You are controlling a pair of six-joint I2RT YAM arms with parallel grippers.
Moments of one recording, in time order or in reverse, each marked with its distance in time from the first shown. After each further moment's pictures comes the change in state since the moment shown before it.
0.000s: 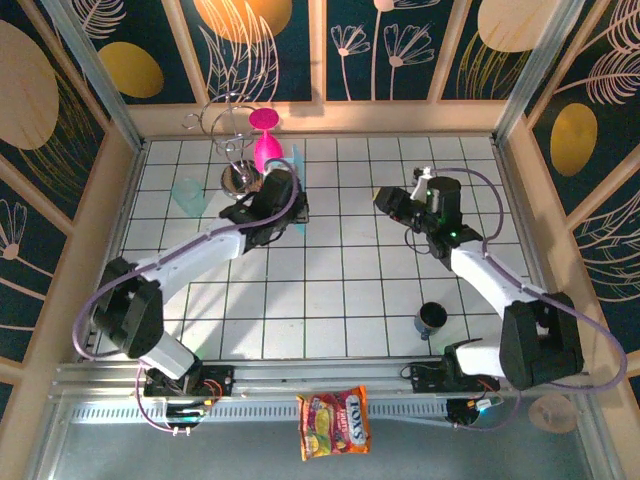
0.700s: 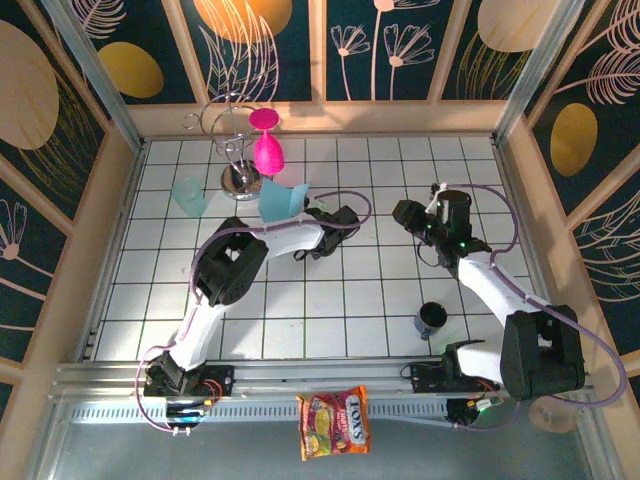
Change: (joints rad) left arm -0.151 0.613 0.363 -0.494 -0.637 -0.013; right arm -0.074 -0.045 -0.093 -0.072 0.091 -0.005
